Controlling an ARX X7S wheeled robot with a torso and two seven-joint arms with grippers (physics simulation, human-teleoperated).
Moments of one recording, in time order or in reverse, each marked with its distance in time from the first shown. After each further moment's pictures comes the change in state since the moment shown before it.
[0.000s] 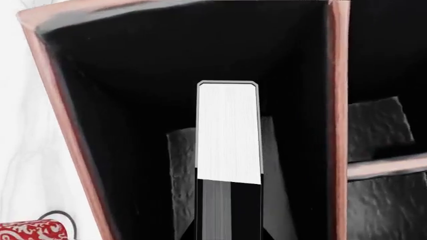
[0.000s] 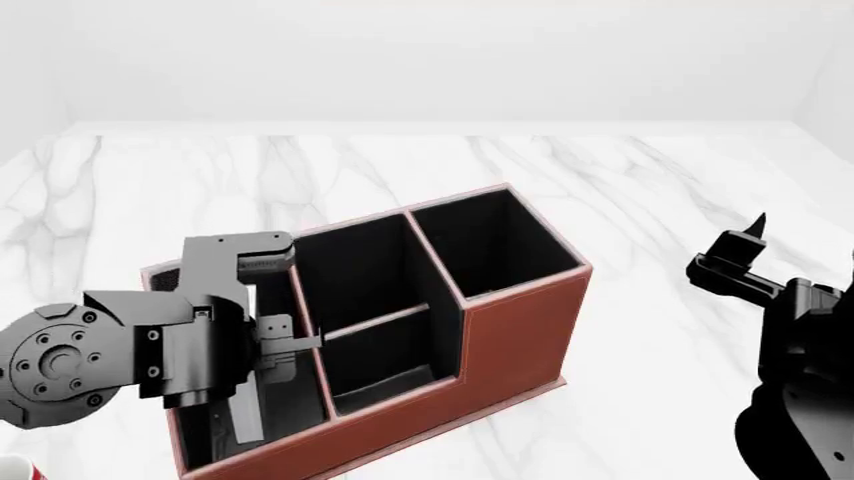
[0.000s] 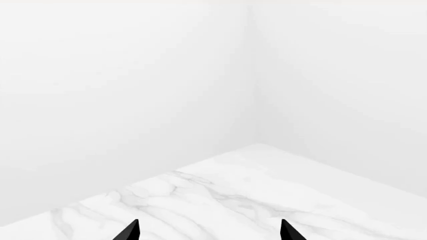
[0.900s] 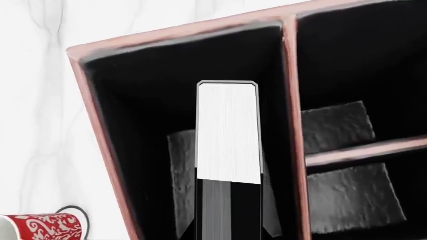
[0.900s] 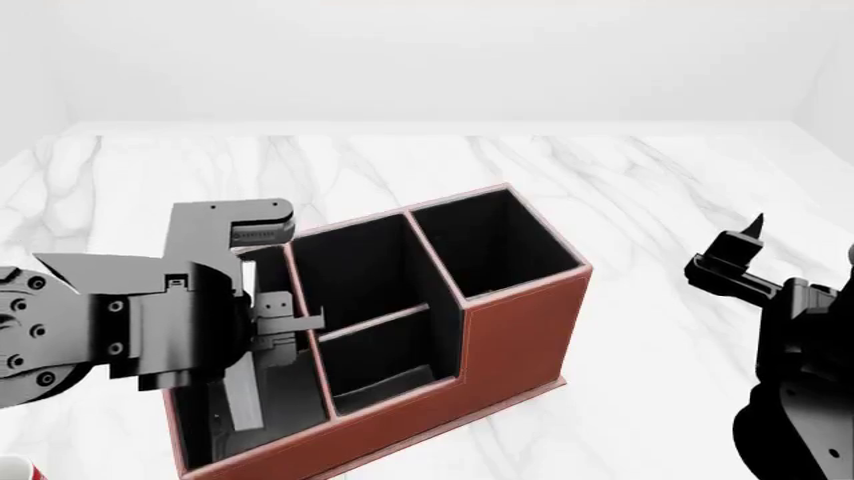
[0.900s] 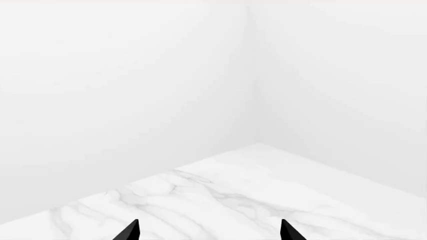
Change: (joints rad) left arm -0.133 -0.022 -0.046 0.099 -0.100 -0.040 -0.090; right arm 0.004 -0.008 -0.002 0.011 -0.017 -0.001 -0.011
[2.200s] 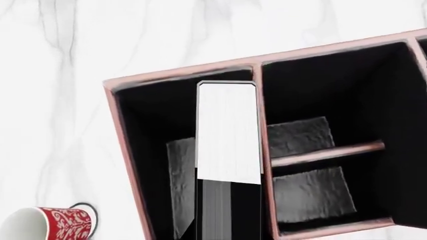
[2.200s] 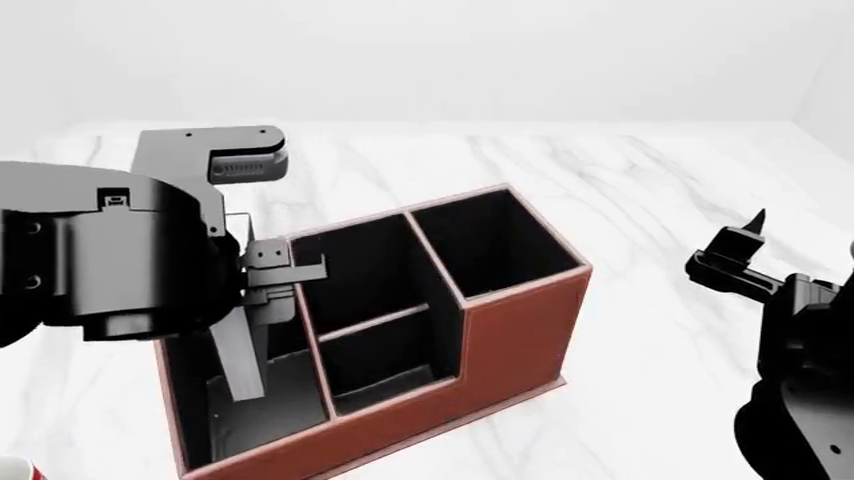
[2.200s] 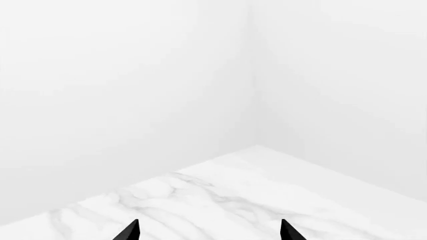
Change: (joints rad) left arm -0.190 0.002 -0.093 0.037 -0.189 -0.059 -0.112; right arm 0.015 -0.004 0.003 -0.010 -0.014 0.021 -0.009
